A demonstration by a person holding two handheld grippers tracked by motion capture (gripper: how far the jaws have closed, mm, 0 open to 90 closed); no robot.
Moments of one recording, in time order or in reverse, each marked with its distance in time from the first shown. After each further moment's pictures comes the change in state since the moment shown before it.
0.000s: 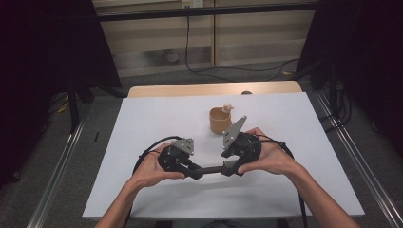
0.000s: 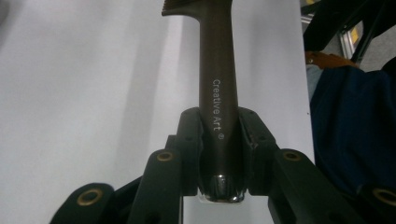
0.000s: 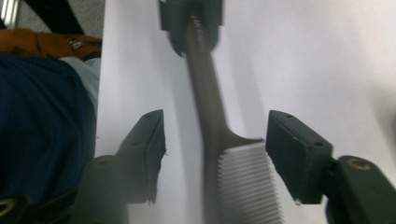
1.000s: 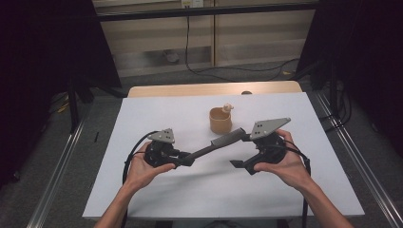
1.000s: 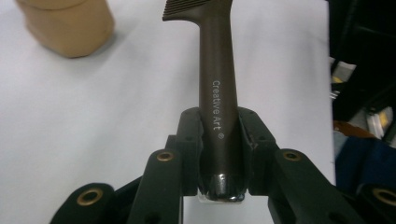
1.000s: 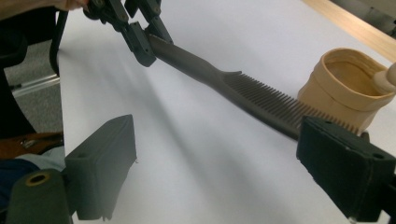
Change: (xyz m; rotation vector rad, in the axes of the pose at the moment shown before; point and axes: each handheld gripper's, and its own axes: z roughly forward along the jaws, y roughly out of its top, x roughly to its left) left arm 0.008 -0.027 -0.029 -0.249 0.146 -0.158; right arm 0.020 -0.039 -0.038 -0.345 -0.266 0.237
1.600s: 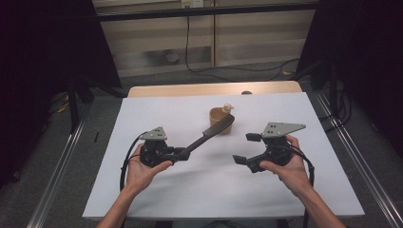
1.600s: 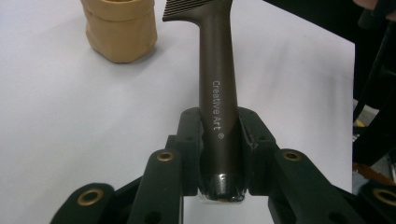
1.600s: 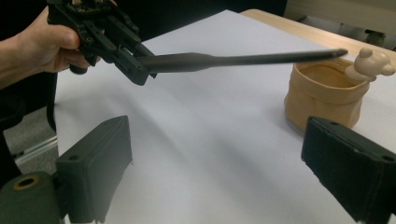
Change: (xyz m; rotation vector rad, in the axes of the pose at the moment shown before) left arm -0.002 -0.009 -0.011 -0.119 0.123 -0.114; right arm -0.004 -0.025 -0.002 -0.192 -0.049 0.178
